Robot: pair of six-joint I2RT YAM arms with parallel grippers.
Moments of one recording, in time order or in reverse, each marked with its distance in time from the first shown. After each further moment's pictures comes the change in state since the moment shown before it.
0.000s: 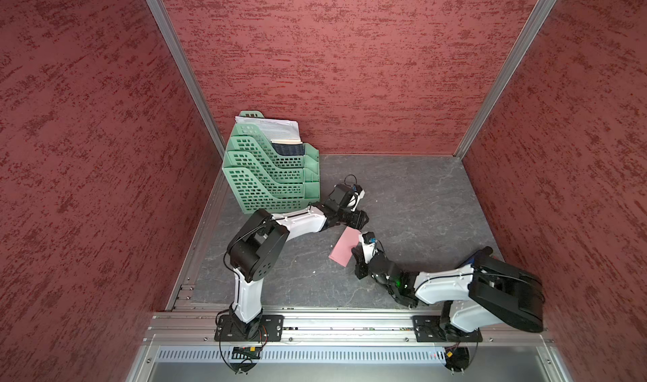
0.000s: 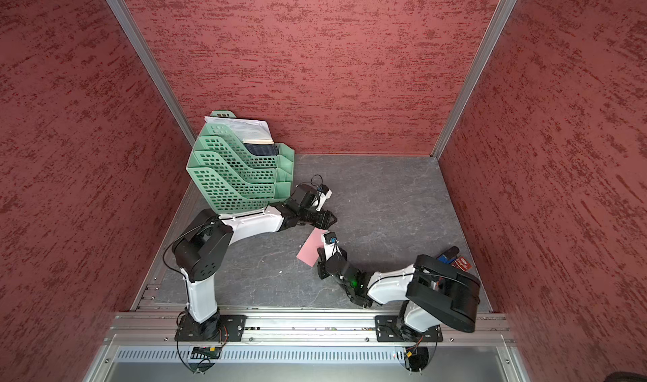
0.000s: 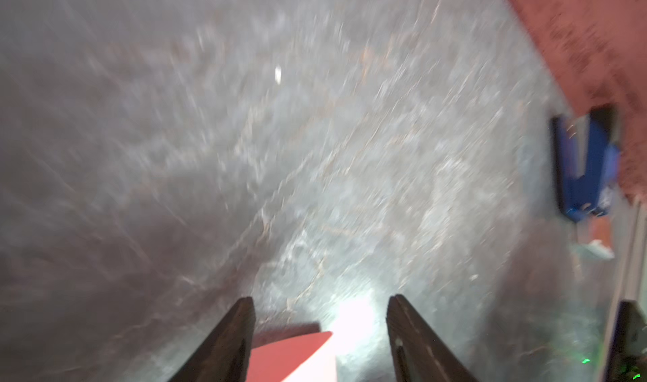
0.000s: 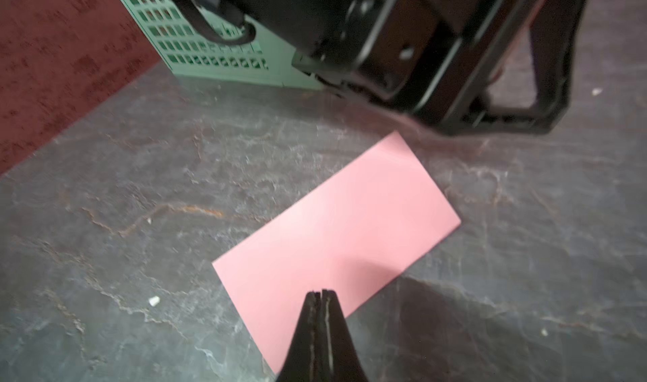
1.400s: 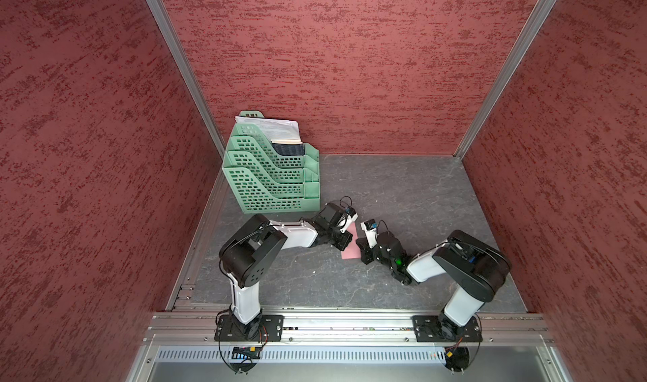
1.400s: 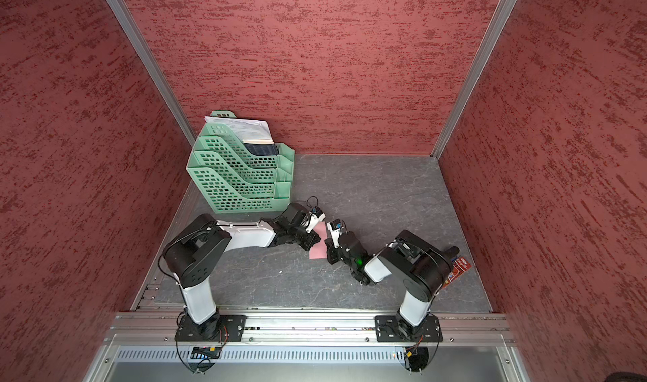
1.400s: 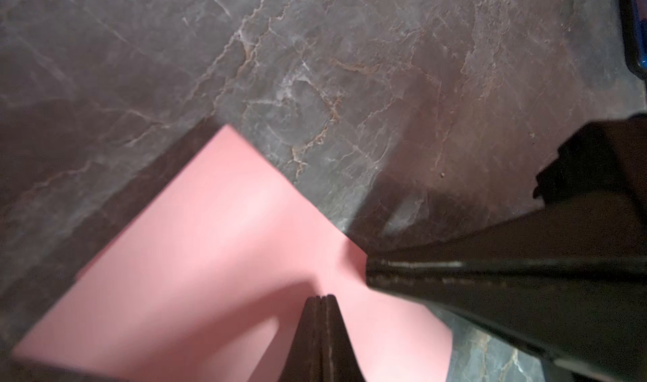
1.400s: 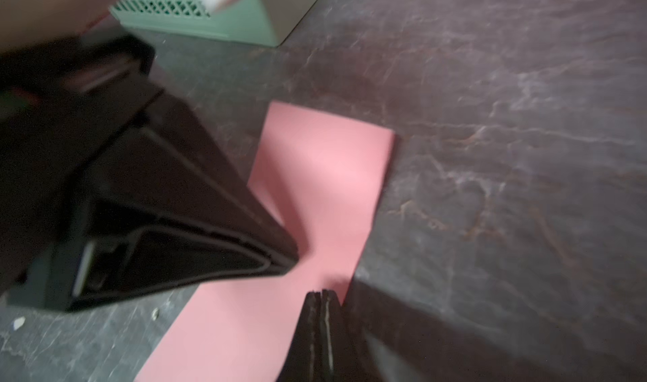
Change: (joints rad) left arm 0.004 -0.024 -0.303 0.076 0.073 0.164; right arm -0.328 0.295 0.051 0.145 -0.425 -0.142
